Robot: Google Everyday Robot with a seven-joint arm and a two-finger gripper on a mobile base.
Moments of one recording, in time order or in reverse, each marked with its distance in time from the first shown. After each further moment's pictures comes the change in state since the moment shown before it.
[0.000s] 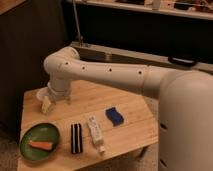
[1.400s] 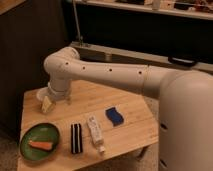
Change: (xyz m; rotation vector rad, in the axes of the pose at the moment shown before) arm 0.000 0.001 0.000 0.001 0.000 0.002
